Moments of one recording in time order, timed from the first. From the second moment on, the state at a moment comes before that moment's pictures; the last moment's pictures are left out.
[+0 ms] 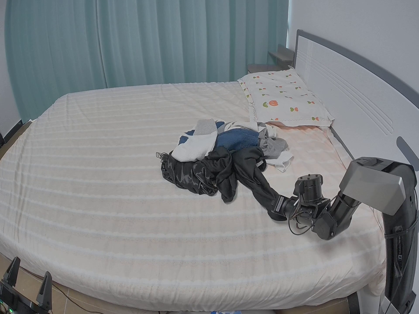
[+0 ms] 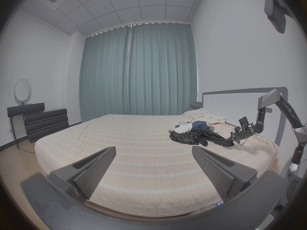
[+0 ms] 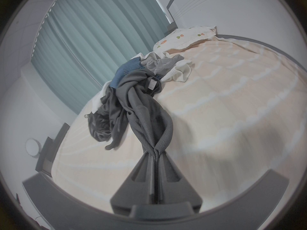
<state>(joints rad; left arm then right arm) 0.00 0.02 -0.02 0.00 0.04 -0.01 0.33 2.43 -0.96 -0.95 -0.01 0.58</state>
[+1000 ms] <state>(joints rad) -0.24 0.69 -0.38 -0.15 -0.05 -0.13 0.56 2.04 -0.24 -1.47 0.01 0.73</state>
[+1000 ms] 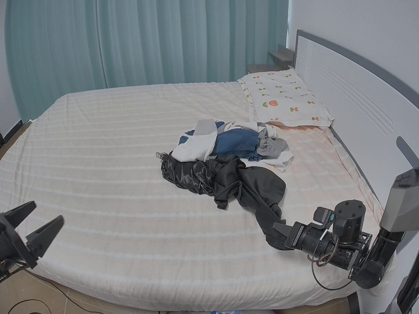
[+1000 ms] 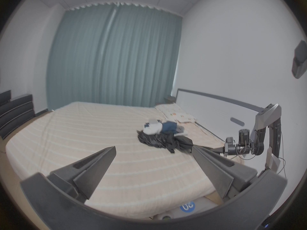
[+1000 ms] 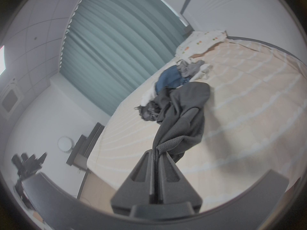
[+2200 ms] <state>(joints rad) -0.68 2.14 -0.89 -0.80 0.02 -0.32 0.70 1.84 -0.39 -1.44 0.03 0.59</state>
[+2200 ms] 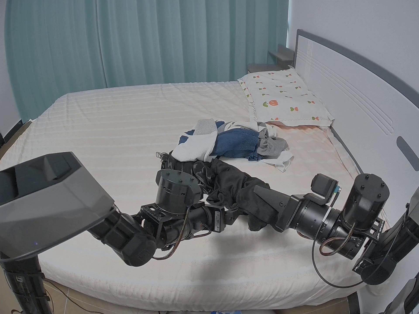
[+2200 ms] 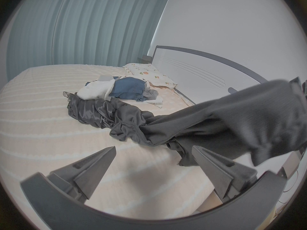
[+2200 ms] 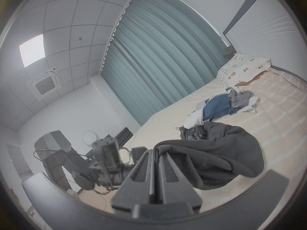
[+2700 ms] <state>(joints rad) -0.63 2.28 -1.07 -0.80 0.00 -0.39 0.72 1.78 -0.46 -1.43 0.04 0.59</state>
